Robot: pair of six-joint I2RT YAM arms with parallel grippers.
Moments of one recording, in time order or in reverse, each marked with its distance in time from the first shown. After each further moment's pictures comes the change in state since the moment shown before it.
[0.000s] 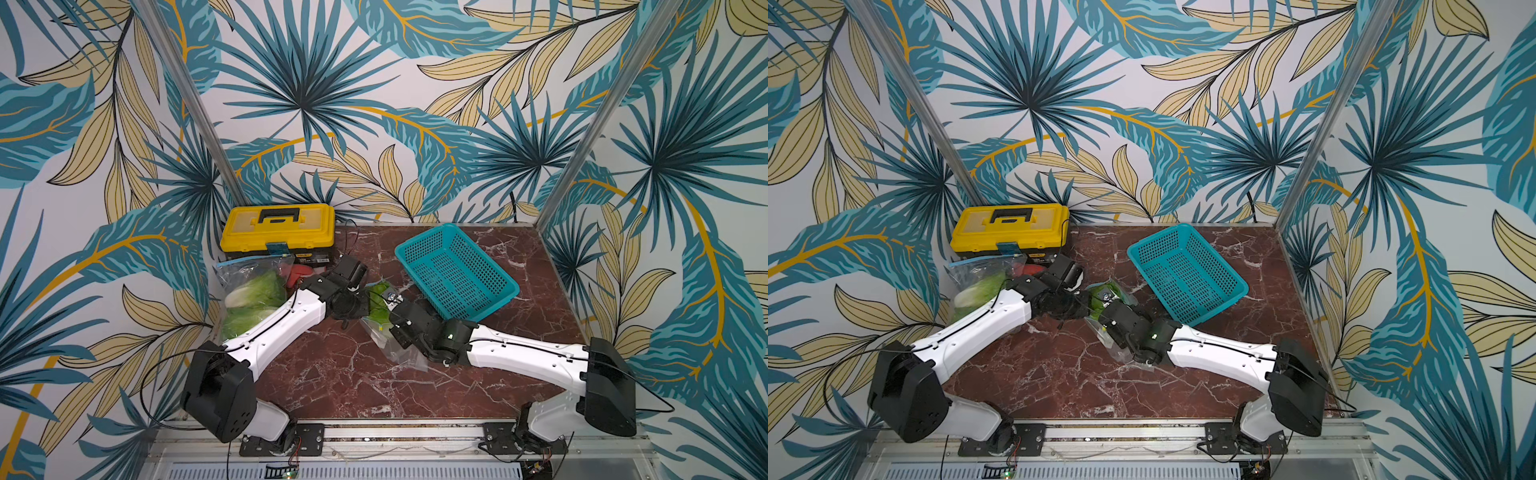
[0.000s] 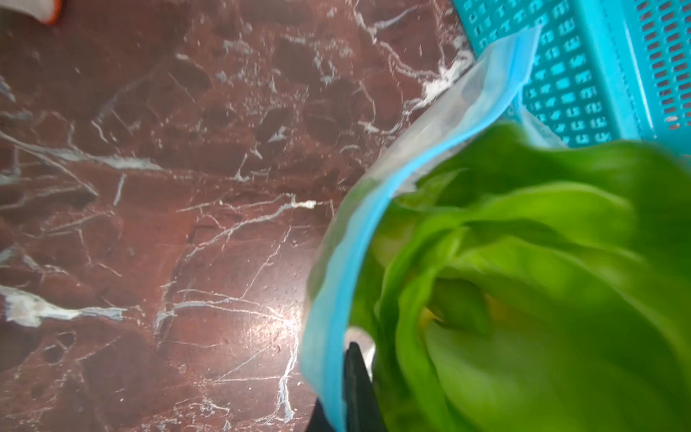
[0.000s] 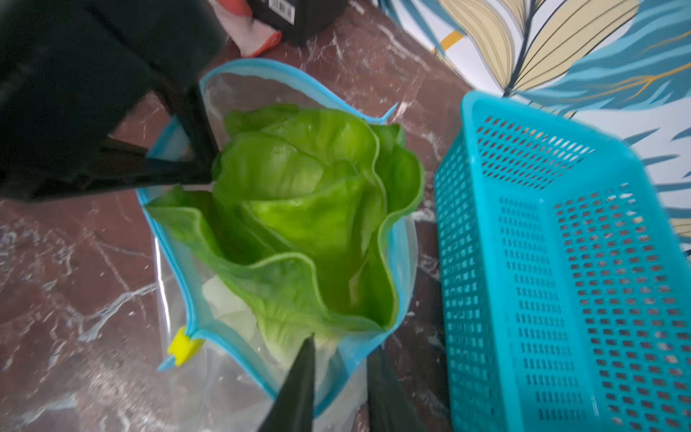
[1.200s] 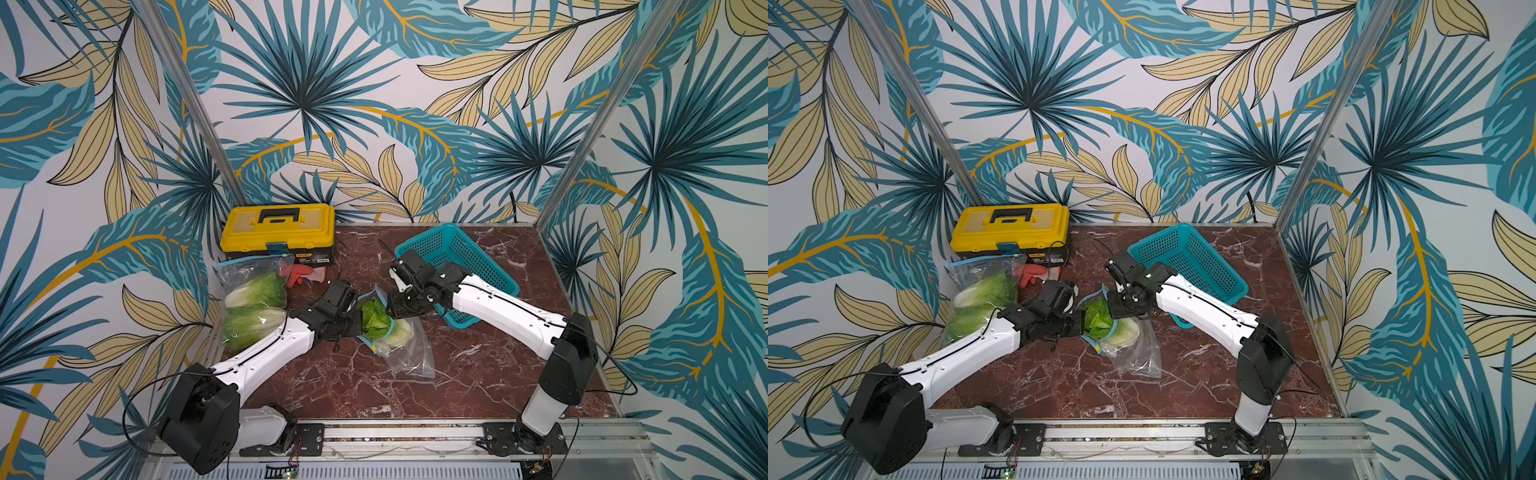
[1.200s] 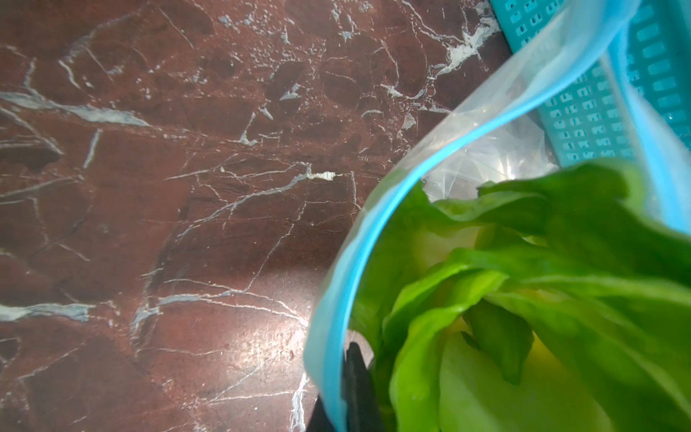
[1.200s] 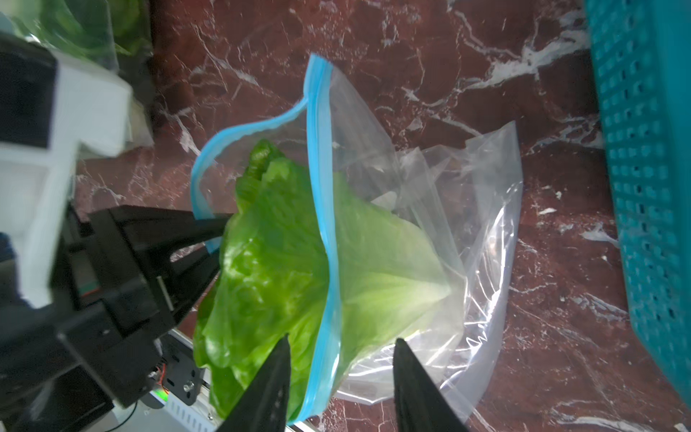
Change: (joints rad) left arm 0.003 -0.137 -0.292 0.235 0.010 -0.002; right arm -0.219 0.266 0.497 -0.525 -0.565 0.443
